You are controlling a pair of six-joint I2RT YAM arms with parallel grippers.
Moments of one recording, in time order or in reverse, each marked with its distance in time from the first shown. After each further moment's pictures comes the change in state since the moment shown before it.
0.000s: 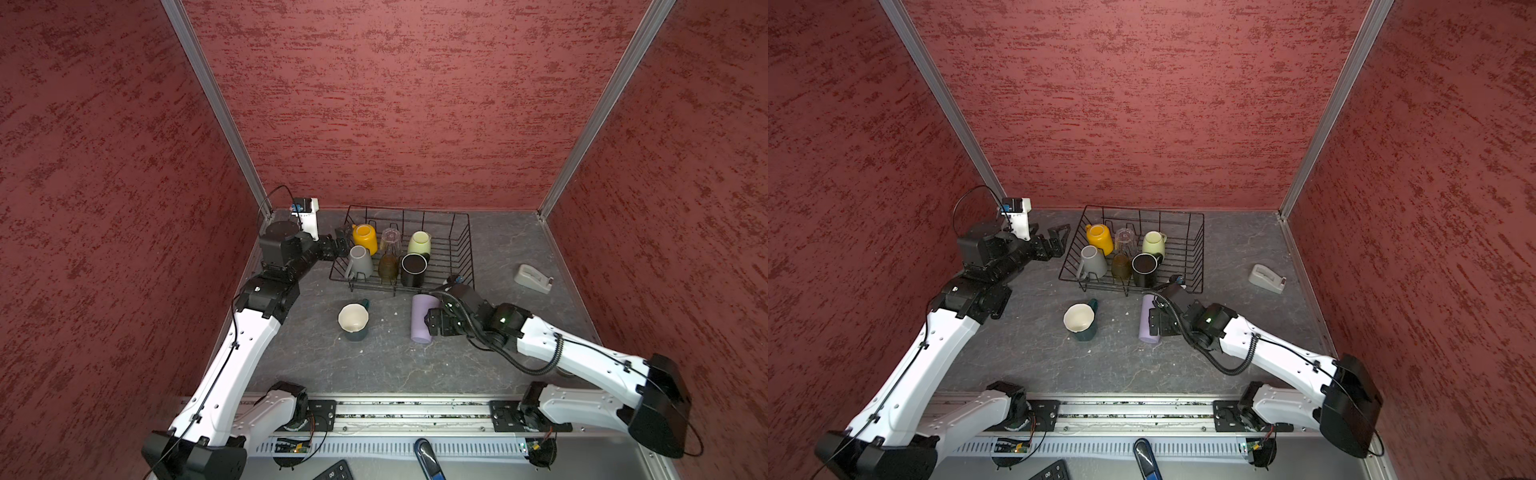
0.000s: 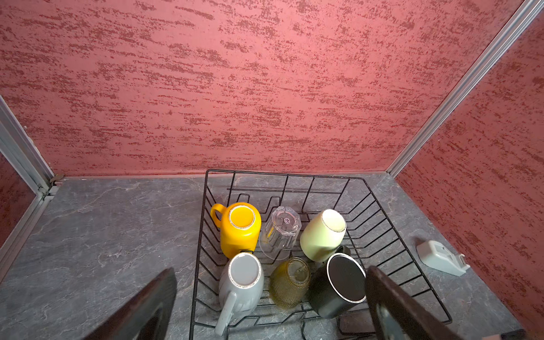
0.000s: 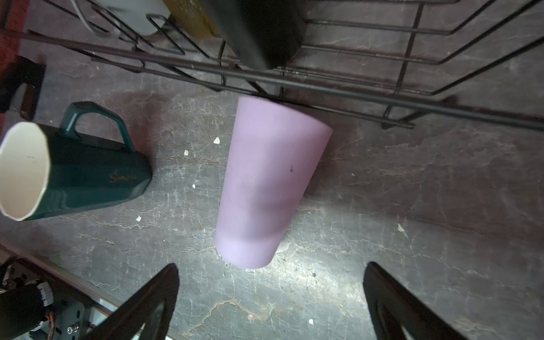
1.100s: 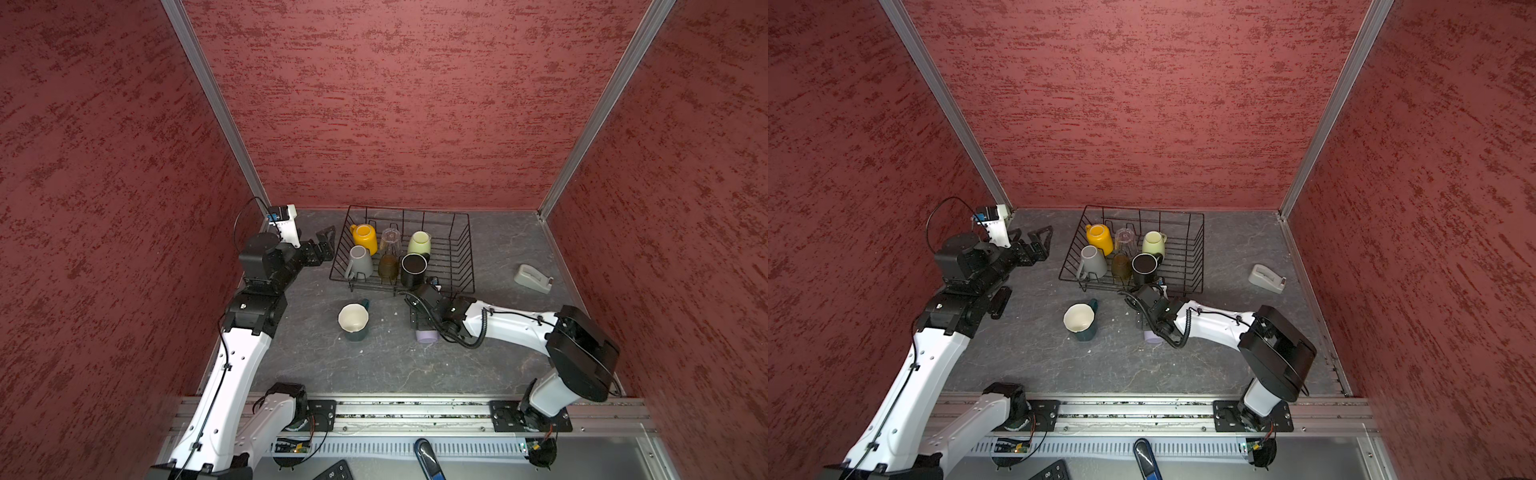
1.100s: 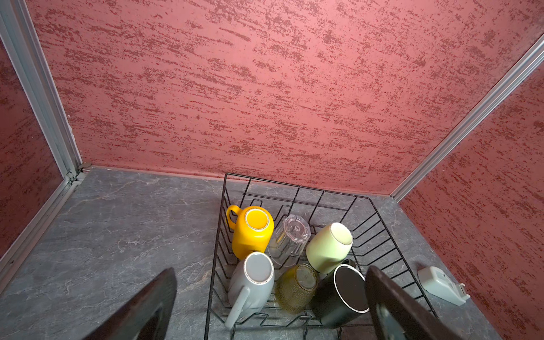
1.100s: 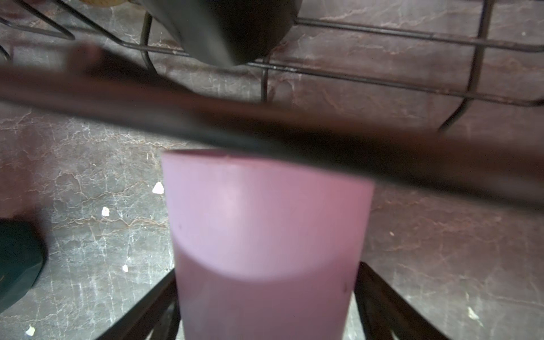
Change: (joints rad) left arm 0.116 -0.103 -0.074 0.014 0.048 -0.060; right arm 0.010 0.386 0.089 0.154 0.113 0.050
